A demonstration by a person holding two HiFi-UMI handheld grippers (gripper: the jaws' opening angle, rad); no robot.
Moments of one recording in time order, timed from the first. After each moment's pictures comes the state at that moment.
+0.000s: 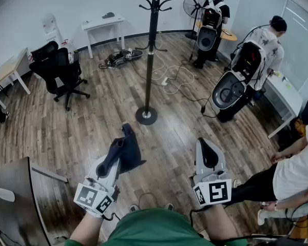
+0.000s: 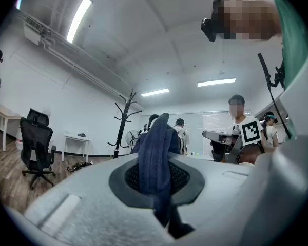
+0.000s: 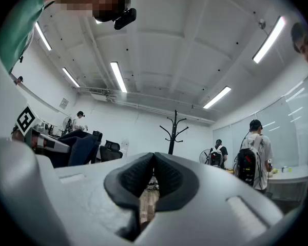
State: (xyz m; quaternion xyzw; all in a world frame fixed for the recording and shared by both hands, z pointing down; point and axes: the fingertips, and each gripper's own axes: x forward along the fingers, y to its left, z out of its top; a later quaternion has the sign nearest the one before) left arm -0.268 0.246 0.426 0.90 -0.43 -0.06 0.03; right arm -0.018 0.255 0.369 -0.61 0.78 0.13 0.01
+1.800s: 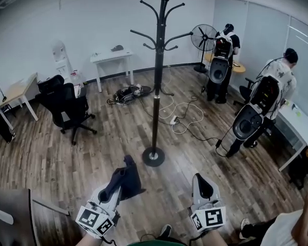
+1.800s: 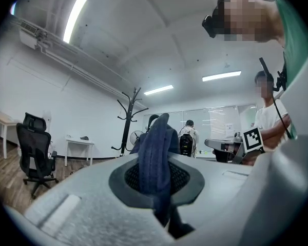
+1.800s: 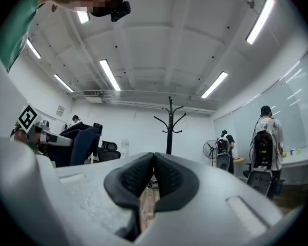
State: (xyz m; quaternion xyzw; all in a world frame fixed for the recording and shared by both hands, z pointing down) left arm -0.241 0.103 0.416 0.89 -0.45 -0.04 0.02; right arm 0.023 0.105 0.403 -0.61 0.79 0.07 0.03
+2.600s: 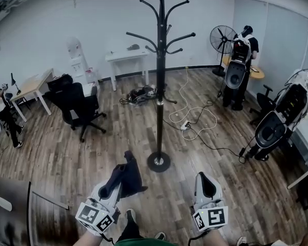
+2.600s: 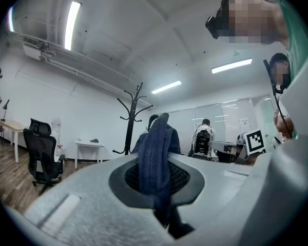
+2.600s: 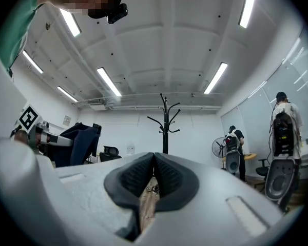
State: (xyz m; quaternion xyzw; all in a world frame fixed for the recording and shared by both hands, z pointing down) left arm -0.141 0.018 0.400 0.85 -0.52 -0.03 0.01; right arm 0.131 -0.009 0.402 -0.56 0.82 0.06 0.06
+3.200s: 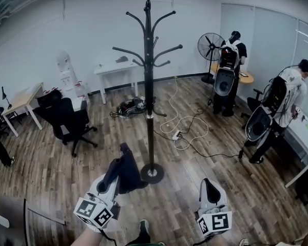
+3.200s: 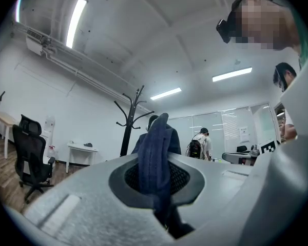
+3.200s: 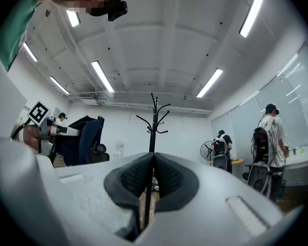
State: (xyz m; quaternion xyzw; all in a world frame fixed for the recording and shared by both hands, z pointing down) left arm -0.126 -0.061 0.364 0.86 -0.50 -0.07 0.01; right arm 0.175 -0.028 0.393 -0.61 0.79 0.07 0.05
